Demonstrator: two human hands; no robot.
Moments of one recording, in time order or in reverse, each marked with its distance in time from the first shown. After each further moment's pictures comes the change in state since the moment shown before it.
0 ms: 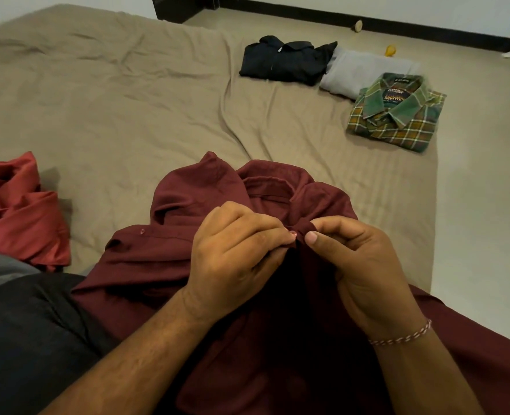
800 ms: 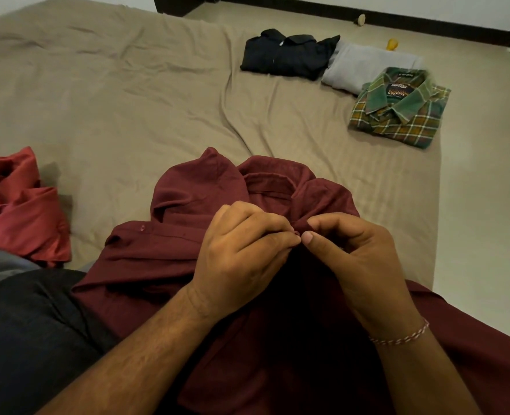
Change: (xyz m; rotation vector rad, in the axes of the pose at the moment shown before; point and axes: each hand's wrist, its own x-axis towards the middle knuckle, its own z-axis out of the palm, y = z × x) left_hand -0.006 -0.002 0.006 0.040 -0.063 0.027; right_hand 0.002 0.009 -0.007 -0.331 -0.015 -0.196
